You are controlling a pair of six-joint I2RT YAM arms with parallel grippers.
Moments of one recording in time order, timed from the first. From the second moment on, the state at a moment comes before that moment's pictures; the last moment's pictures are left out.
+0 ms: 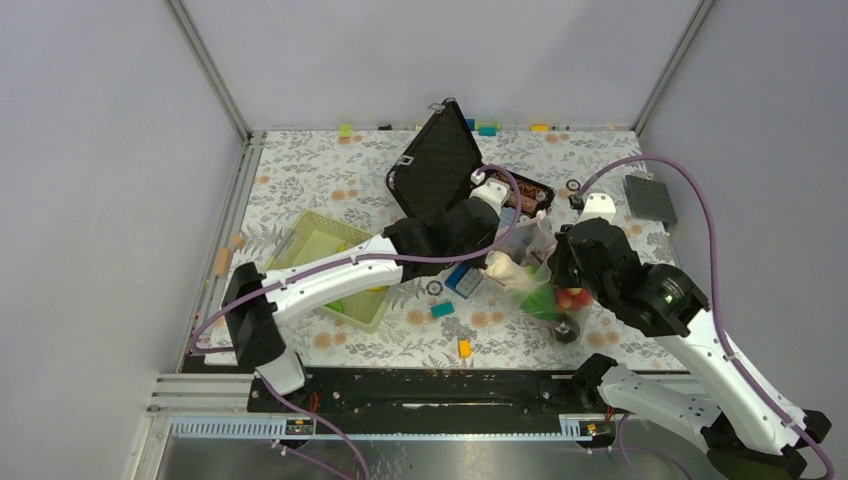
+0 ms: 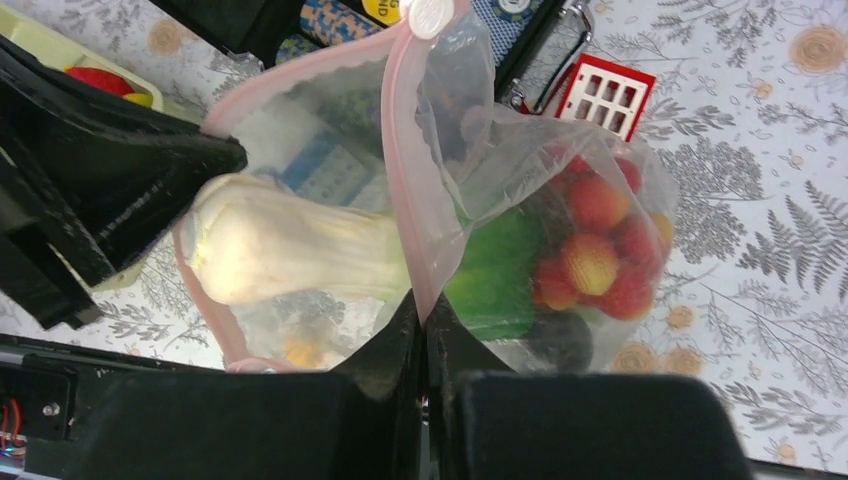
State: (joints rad) left arm -1.10 1.66 1.55 -0.56 -0.29 -0.44; right arm 0.73 0.82 1.18 -1.09 0.40 0.53
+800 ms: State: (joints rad) left arm -0.79 1.06 1.01 -0.53 -0.37 -0.64; right arm 0.73 0.83 1.14 -0.94 0.28 0.53
